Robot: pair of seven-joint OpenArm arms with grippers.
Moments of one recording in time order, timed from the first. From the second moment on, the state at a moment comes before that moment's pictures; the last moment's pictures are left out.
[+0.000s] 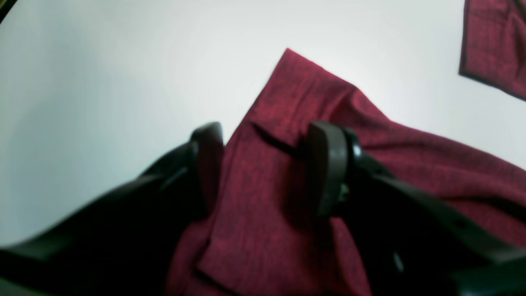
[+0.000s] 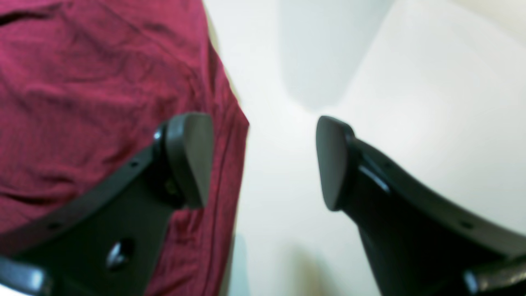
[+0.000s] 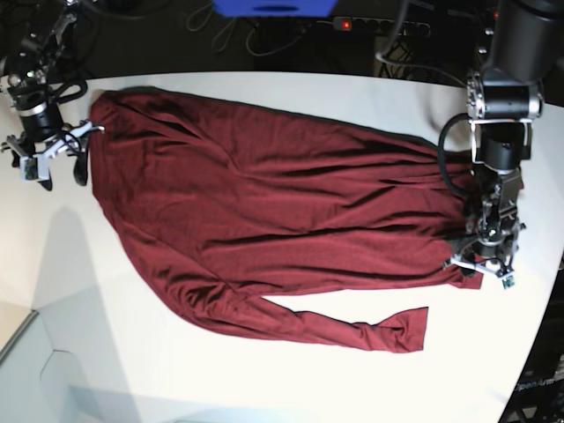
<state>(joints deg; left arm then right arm) -30.3 -19.7 -0.1 28.7 -23.3 2.4 5.7 -16.3 5.9 39.9 96.1 -0.9 40.0 -14.6</state>
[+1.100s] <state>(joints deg) -30.2 -19.7 0.1 25.1 -23.3 2.2 -0.9 20.8 6.5 22.9 52.9 -10.2 39.5 -14.2</state>
